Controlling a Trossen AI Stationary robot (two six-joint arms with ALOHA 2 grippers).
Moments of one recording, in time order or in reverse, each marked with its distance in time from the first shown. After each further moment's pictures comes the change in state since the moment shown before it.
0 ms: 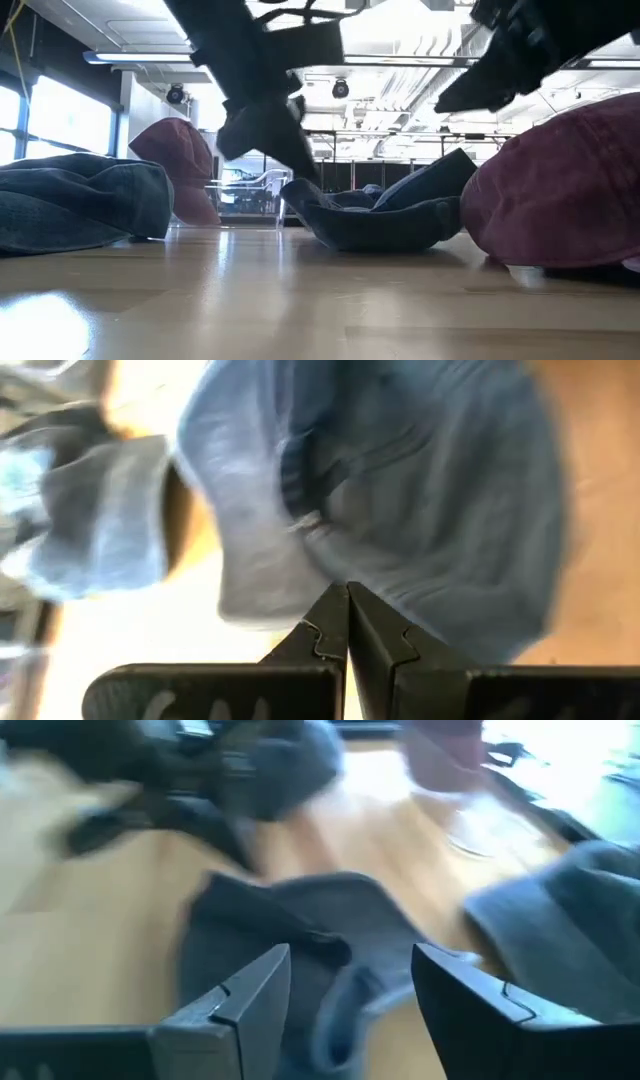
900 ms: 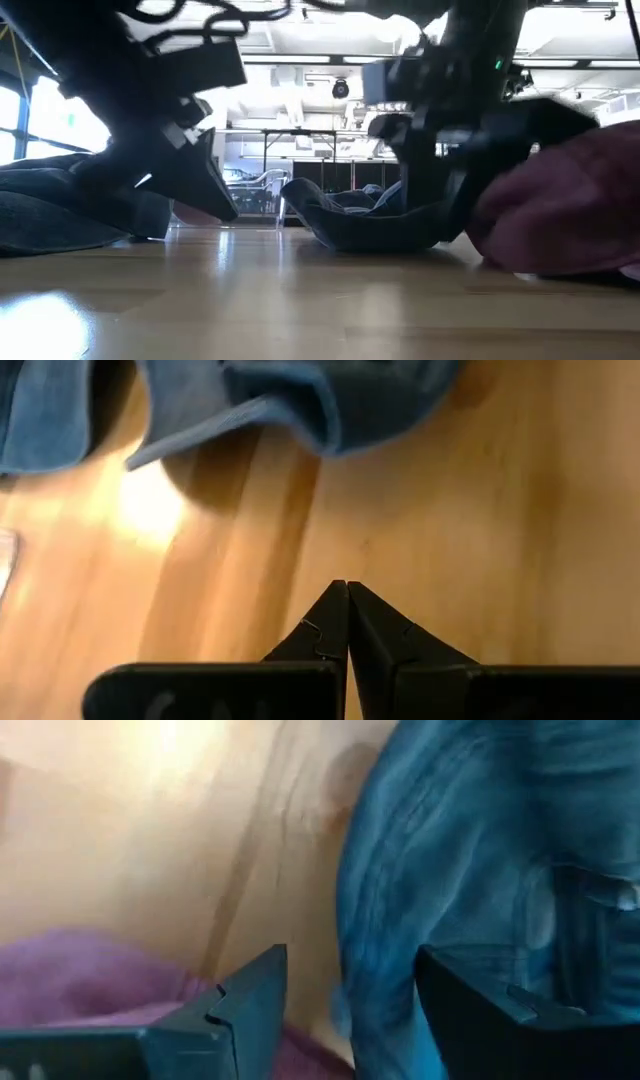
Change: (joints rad) left arm -0.170 -0.083 -0.297 0.159 -0.008 -0.335; right arm 0.001 0.809 0.759 -0.793 -0.267 -0.278
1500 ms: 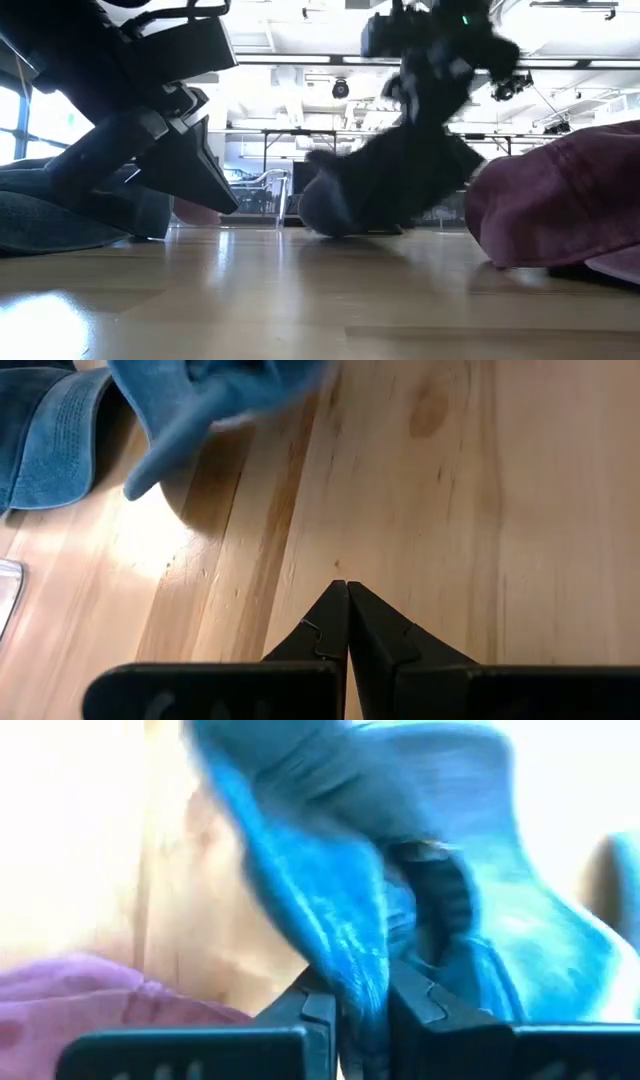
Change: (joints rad) left arm -0.038 -0.001 -0.012 0.047 -0.053 0.033; right arm -0.152 -0.214 -0.002 -0.092 -0.019 0.123
